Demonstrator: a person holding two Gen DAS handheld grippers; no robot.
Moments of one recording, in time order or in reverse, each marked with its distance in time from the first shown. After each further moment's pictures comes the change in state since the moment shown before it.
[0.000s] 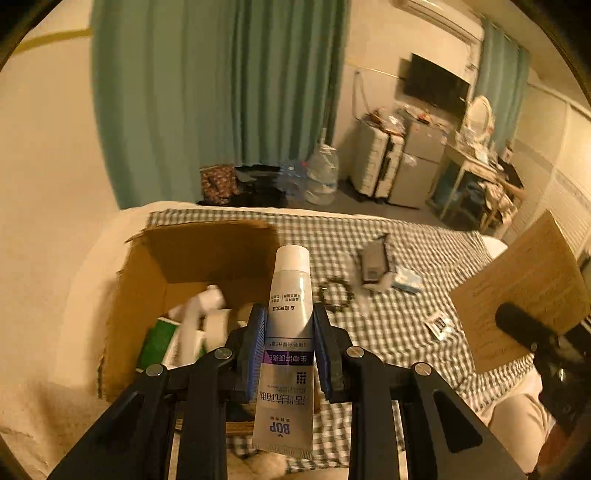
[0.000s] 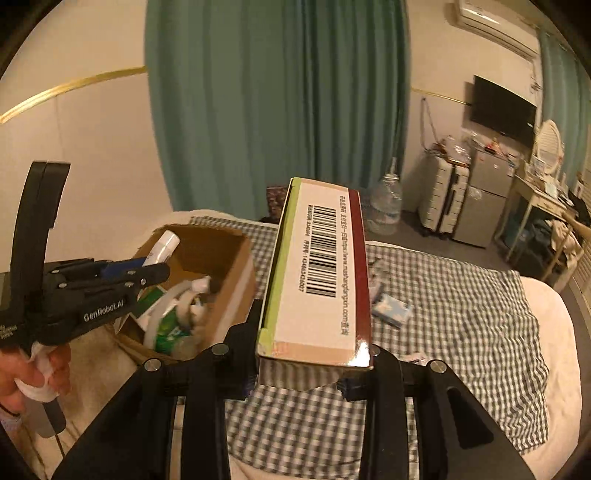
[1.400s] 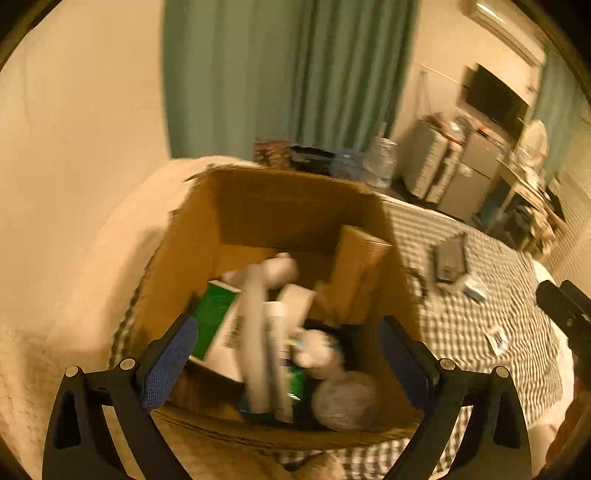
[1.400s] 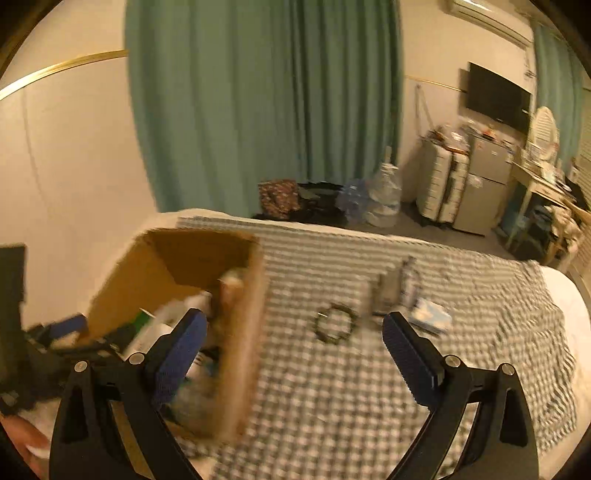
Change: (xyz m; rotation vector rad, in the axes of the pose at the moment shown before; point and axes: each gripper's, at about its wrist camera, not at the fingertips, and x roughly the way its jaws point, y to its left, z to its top) left arm 0.057 0.061 -0.040 -0.132 0.048 0.110; right arm 0.091 0.026 0.007 0.076 0.024 -0.082
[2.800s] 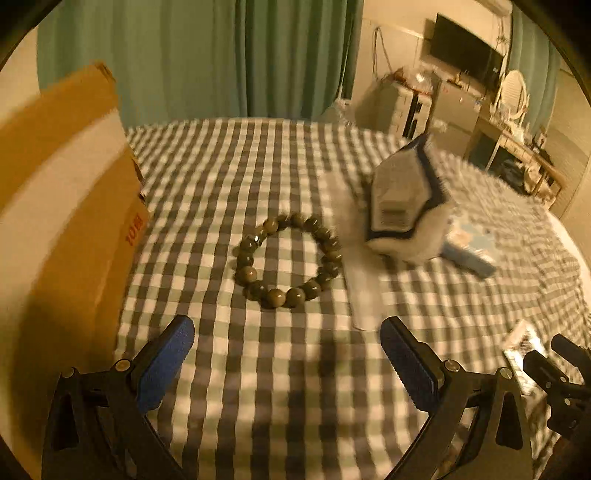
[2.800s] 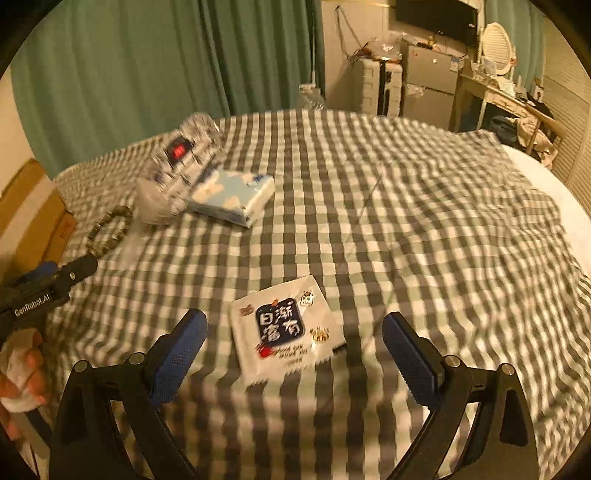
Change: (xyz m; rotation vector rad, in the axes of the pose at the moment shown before) left arm 0.203 -0.197 -0.051 0.097 0.062 -0.027; right arm 0.133 -0.258 -0.127 0.157 0.214 -0.095
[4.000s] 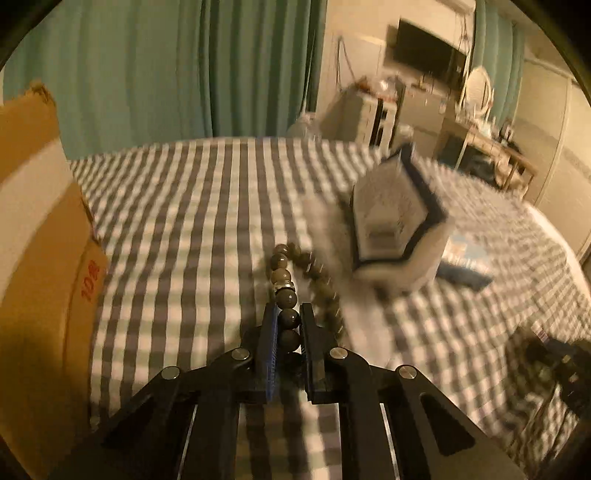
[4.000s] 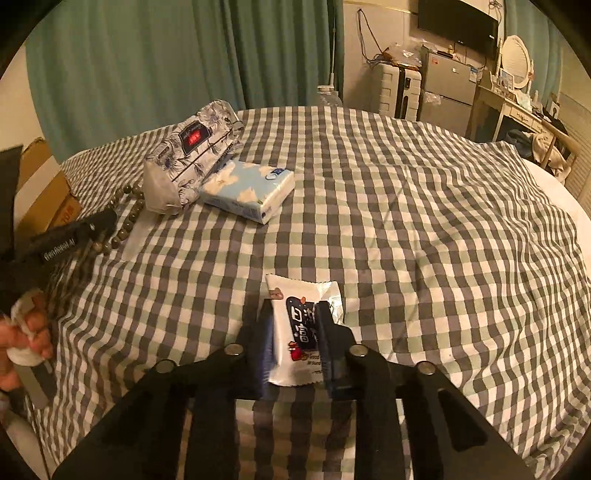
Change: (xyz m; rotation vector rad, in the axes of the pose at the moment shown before) left arm 0.024 -0.005 0.036 0.100 -0.070 -0.112; right arm 0.007 0.012 -0.002 -0.065 -0.025 0.025
